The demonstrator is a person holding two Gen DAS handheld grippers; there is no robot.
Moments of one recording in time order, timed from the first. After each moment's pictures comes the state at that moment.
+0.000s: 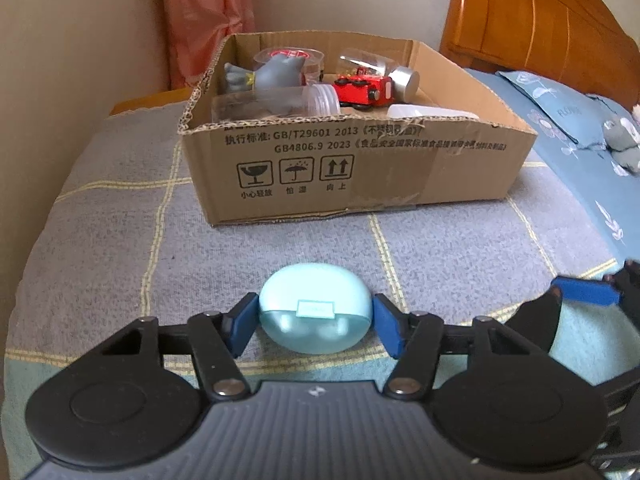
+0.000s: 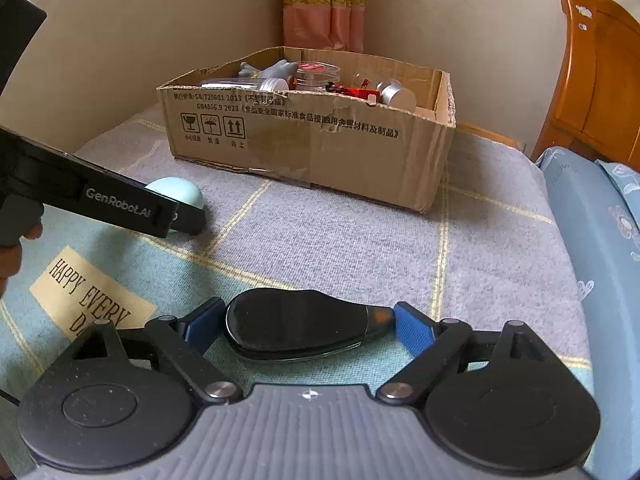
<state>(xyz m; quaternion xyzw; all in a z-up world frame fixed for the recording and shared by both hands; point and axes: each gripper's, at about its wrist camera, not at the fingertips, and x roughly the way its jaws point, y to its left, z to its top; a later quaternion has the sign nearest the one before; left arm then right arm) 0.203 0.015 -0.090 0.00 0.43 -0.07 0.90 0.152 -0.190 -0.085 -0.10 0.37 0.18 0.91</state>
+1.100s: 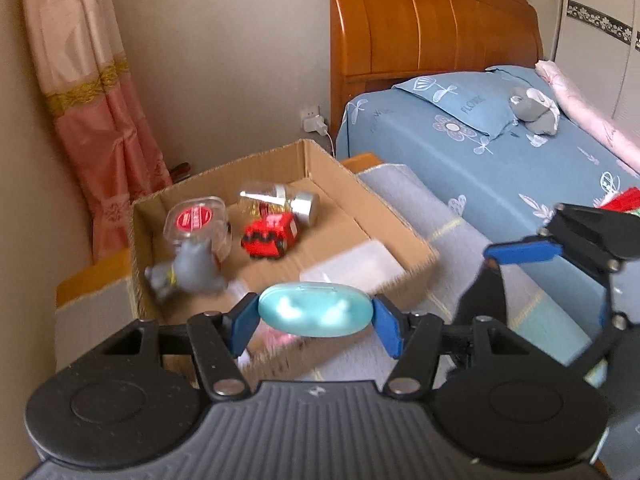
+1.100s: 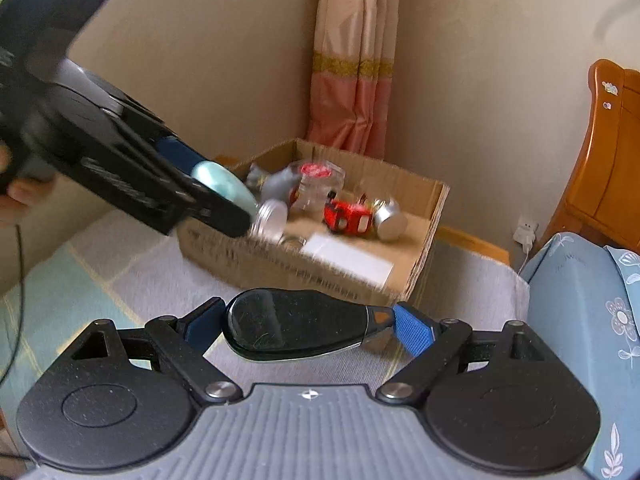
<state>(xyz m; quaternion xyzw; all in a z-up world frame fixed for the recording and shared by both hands) 0.271 -0.024 0.017 0.10 0.37 -0.22 0.89 0.190 -0.208 0.006 -0.12 0.30 0.24 0.92</state>
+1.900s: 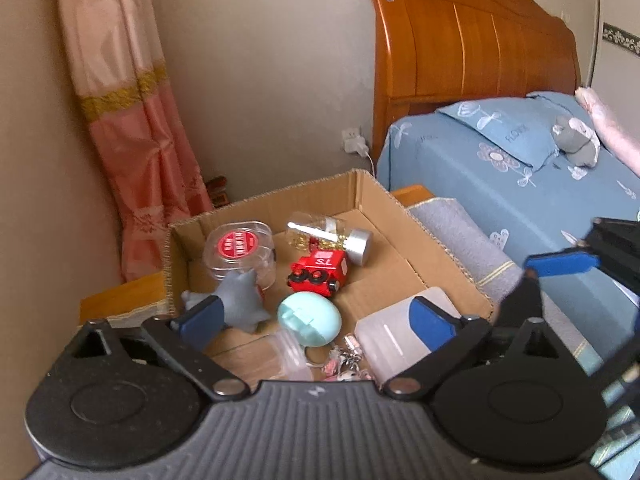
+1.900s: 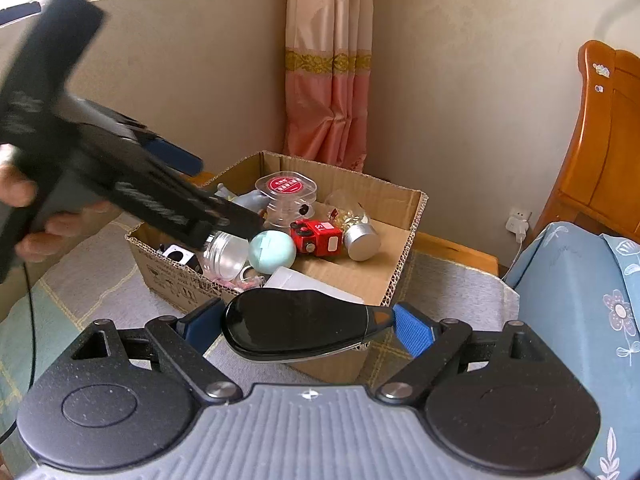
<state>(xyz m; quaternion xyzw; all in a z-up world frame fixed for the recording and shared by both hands) 0.292 -0.012 0.024 0.09 0.34 -0.16 0.92 0.237 -0.213 0.020 -0.10 0.32 0.22 0.92</state>
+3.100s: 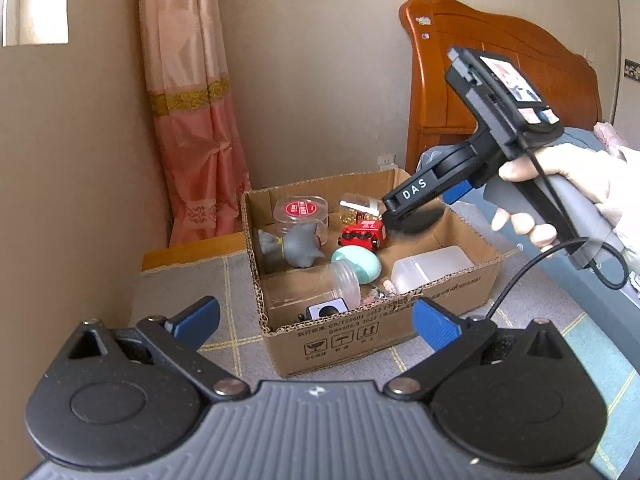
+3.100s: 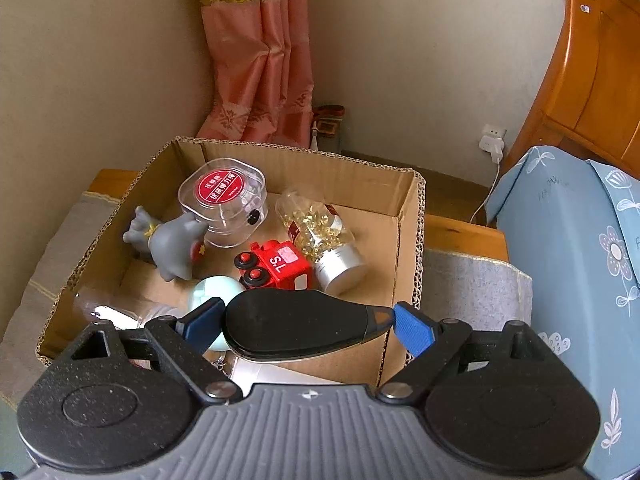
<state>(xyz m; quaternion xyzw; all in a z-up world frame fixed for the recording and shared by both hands) 0.199 0.051 0.015 0.06 0.29 -0.12 0.95 0.379 -0.155 0.008 -0.06 0.45 0.11 0.88</state>
